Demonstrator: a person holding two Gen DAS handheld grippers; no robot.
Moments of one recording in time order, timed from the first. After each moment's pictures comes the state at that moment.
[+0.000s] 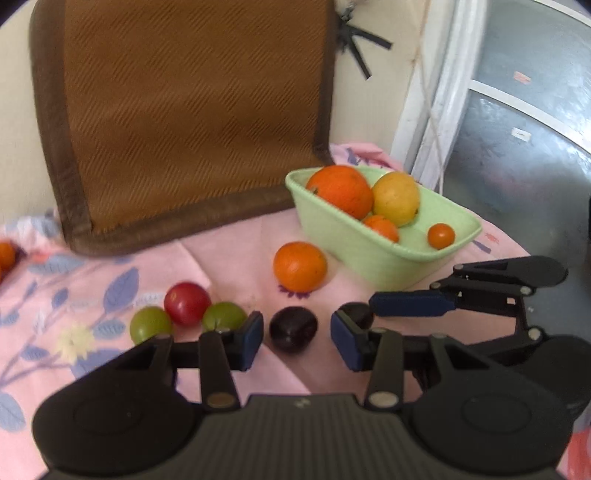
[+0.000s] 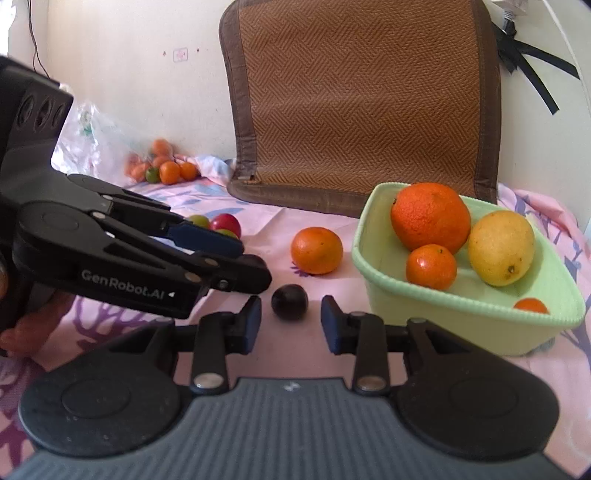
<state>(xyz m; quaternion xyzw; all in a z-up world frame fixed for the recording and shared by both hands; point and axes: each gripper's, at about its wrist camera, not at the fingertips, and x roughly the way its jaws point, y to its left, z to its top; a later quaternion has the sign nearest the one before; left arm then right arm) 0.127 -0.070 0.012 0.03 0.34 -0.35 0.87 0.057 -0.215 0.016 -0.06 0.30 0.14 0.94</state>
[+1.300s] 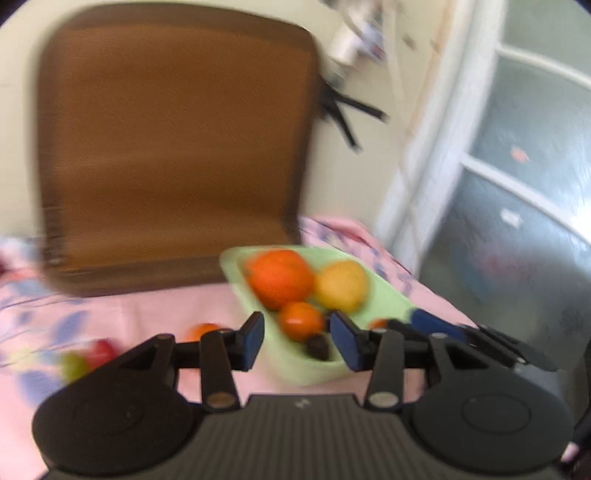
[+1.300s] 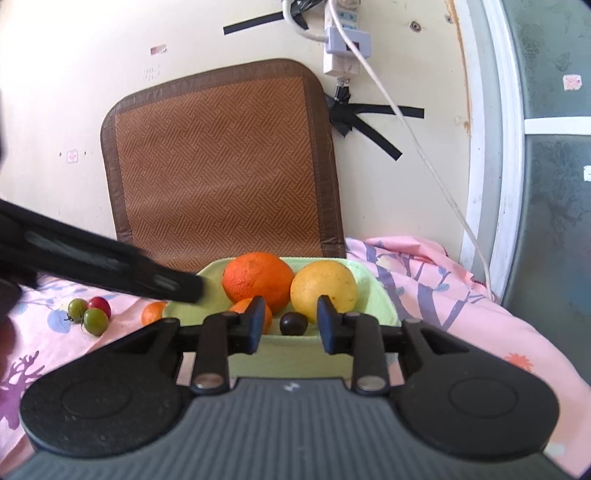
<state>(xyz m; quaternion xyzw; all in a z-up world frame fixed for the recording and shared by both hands) 0.097 -0.104 0.060 -0.08 0.27 -0.30 0.91 0.010 -0.291 0.033 -0.01 0.14 -0.02 0.99</state>
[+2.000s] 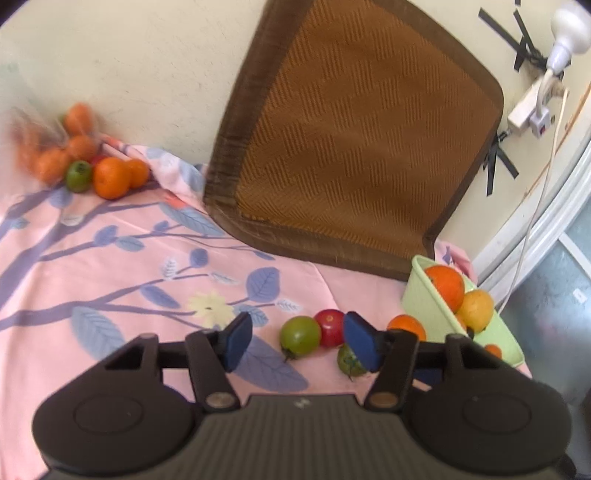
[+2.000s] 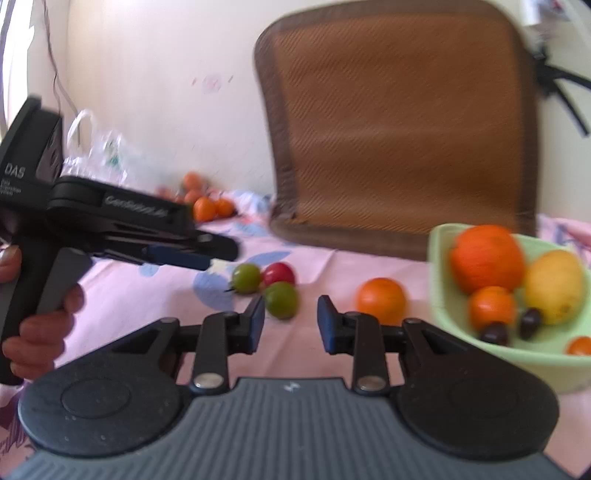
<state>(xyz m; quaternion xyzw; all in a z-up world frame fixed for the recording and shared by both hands) 0.152 0.024 0.008 -0.19 0.35 -0.21 0.89 0.068 -0.166 0.024 -0.03 0.26 0.19 0.95</state>
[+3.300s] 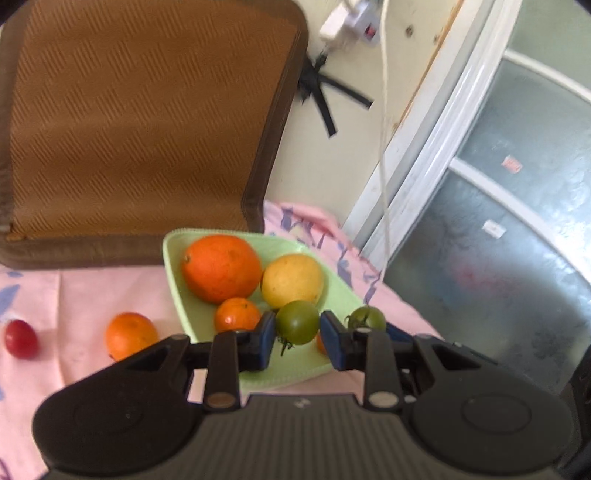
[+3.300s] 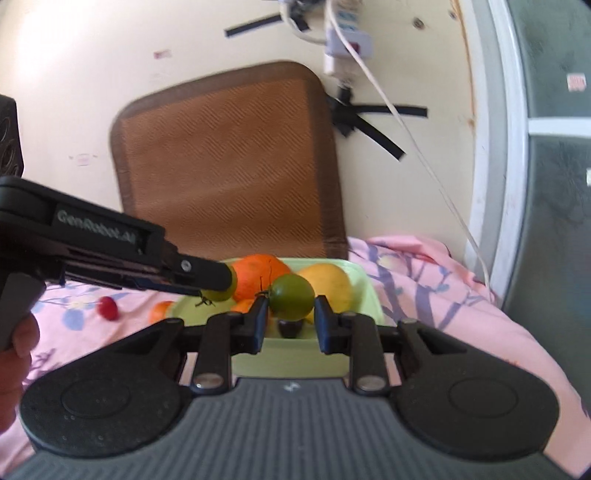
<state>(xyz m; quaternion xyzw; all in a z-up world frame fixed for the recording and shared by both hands) 0.114 -0.173 0.049 -0.11 0.32 -0.35 0.87 0.014 -0.310 0.035 0.00 0.16 0.00 0.99</state>
